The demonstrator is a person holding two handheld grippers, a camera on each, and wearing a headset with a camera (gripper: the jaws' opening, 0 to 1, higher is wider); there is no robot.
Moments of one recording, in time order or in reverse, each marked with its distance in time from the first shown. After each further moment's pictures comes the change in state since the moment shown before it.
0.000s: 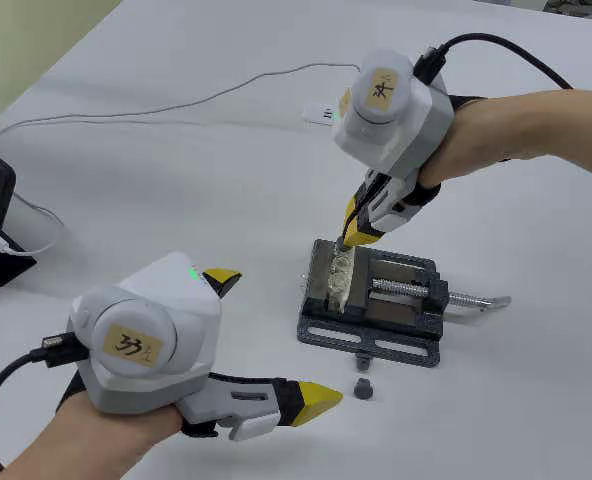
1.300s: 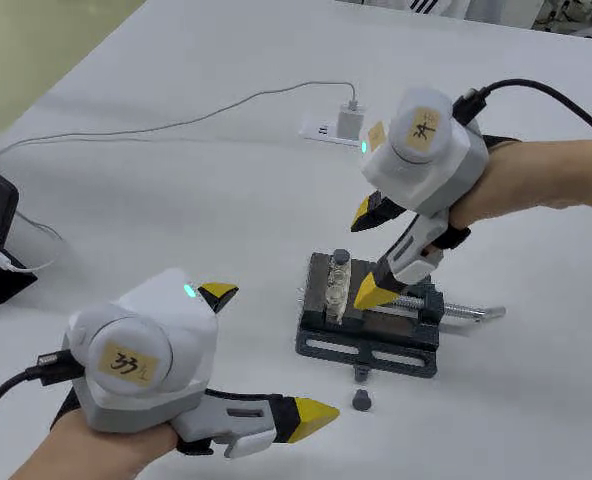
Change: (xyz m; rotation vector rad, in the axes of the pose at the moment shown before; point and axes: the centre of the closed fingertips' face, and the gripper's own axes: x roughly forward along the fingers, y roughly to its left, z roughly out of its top) left arm -0.006 -0.004 0.002 0.018 -0.001 -0.004; right arm -0.009 0.021 -0.014 0.025 -0.095 -0.044
